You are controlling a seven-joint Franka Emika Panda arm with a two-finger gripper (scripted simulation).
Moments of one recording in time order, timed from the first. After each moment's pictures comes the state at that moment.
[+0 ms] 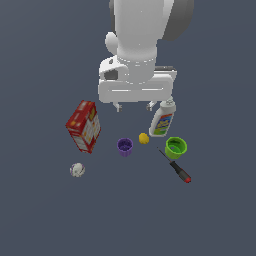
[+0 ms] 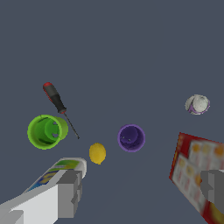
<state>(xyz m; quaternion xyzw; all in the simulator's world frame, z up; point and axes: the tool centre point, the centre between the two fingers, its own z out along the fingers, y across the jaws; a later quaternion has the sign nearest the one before) -0.003 0.020 0.322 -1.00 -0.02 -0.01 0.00</state>
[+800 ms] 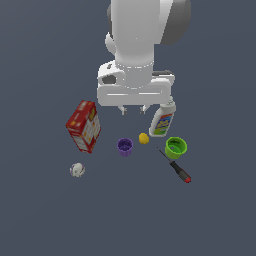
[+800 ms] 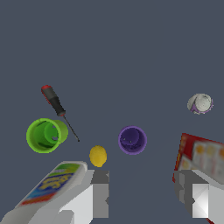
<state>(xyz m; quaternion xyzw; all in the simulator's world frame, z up) 0.002 0.018 0.314 -1.00 -0.01 -0.01 0.01</state>
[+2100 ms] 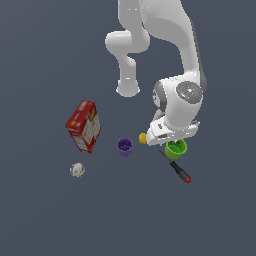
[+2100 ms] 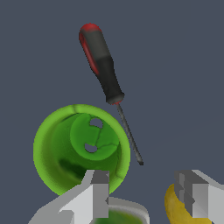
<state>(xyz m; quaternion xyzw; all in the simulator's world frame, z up) -0.008 0.178 0.114 -0.99 -0.10 0.03 0.03</state>
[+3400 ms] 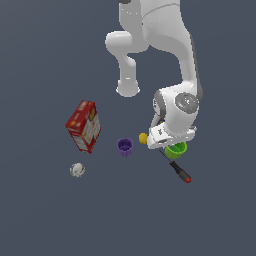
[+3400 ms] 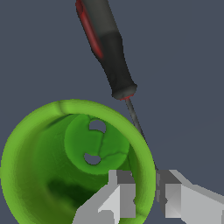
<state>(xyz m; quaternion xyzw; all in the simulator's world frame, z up) -0.015 0.187 0.074 -0.99 -0.10 0.04 0.03</state>
